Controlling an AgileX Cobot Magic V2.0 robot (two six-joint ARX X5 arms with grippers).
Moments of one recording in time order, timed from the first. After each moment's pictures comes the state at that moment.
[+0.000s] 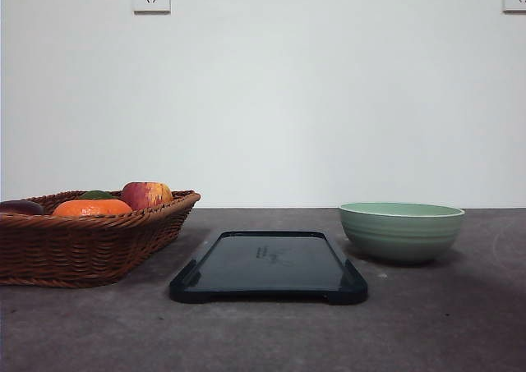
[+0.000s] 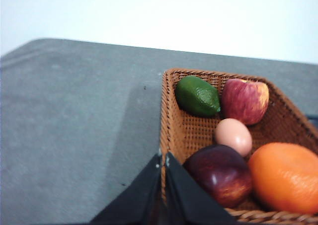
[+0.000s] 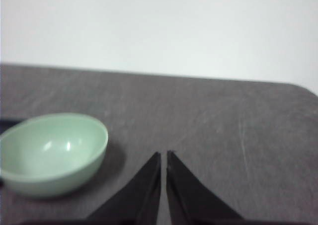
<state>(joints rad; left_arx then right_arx) -0.05 0.01 0.03 -0.14 -0.05 -0.14 0.07 0.00 0.02 -0.01 0.04 0.00</state>
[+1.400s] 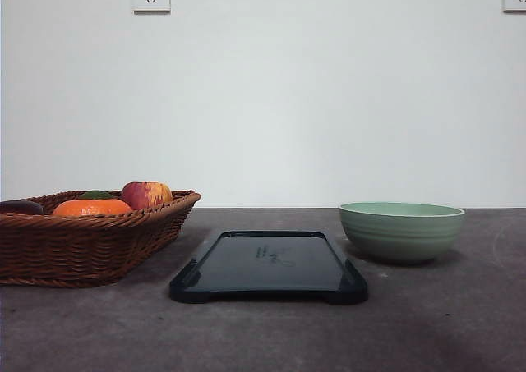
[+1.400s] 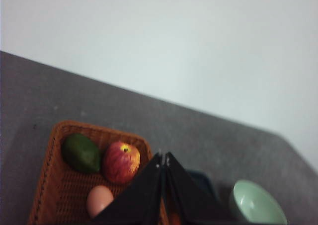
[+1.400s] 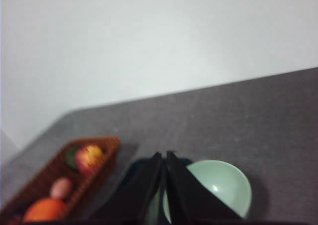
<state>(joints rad) -0.05 0.49 0.70 -0.34 0.27 -0.38 0.07 0.48 0.56 -0.16 -0.37 0.33</state>
